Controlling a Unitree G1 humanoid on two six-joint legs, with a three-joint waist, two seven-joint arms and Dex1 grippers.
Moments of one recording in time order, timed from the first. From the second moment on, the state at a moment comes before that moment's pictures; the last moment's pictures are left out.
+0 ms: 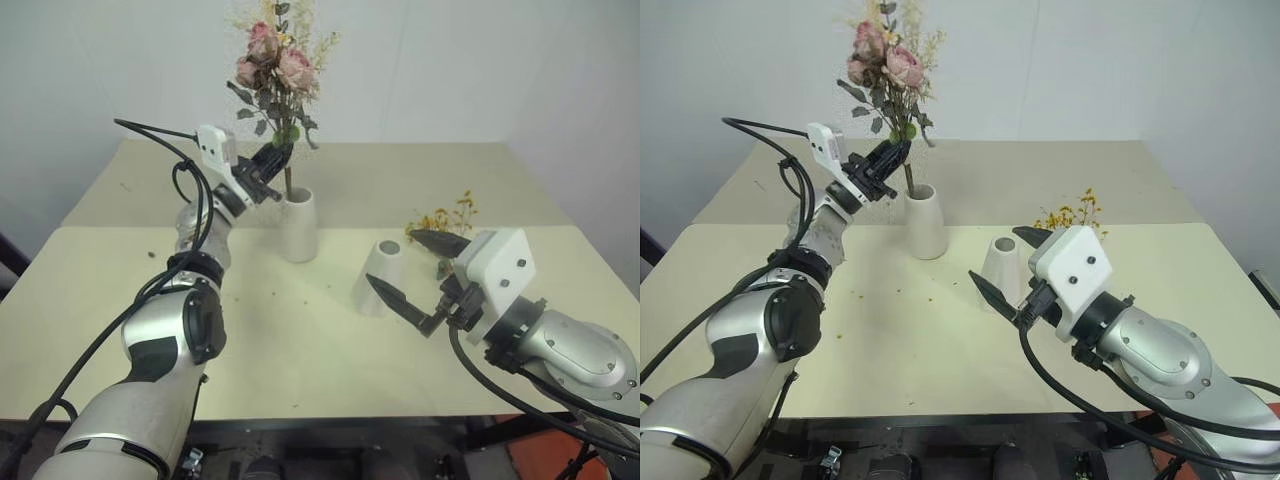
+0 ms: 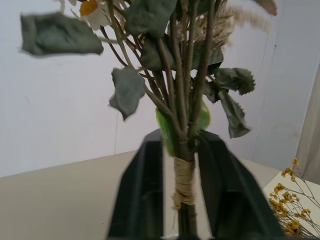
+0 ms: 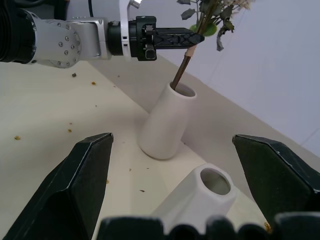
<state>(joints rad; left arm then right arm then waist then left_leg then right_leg) -1.32 0.31 0.45 1.35 -0.22 -0.32 -0.96 -0.28 -0.77 -0.10 -0.99 0.68 0.80 0.20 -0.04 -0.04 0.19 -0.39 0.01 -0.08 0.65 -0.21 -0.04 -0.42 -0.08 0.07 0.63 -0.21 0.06</state>
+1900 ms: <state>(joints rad) -0.67 0.67 0.00 -0.06 -0.39 0.33 -1.31 -0.74 -0.77 0.22 0.33 0.21 0.76 0.61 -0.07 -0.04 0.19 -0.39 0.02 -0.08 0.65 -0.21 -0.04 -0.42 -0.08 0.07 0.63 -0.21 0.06</state>
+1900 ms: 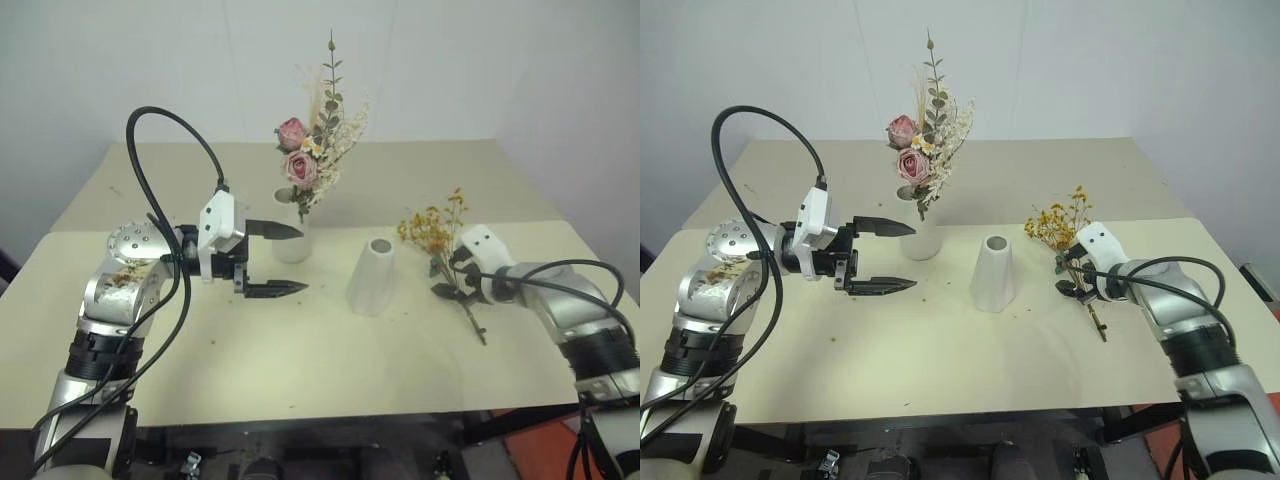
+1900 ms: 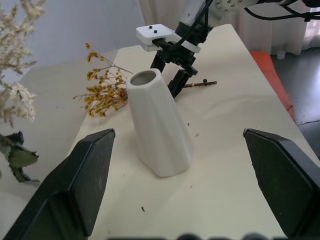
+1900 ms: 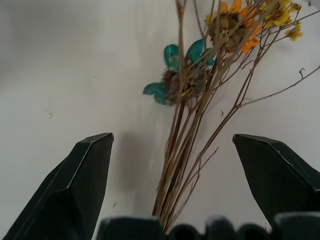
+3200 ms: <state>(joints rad) -0.67 0.66 0.01 0.06 -0.45 0.28 -1.28 -0.77 -0.25 -0.58 -0.53 0.66 0.68 0.09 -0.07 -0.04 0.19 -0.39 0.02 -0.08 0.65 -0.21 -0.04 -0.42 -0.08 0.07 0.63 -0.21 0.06</state>
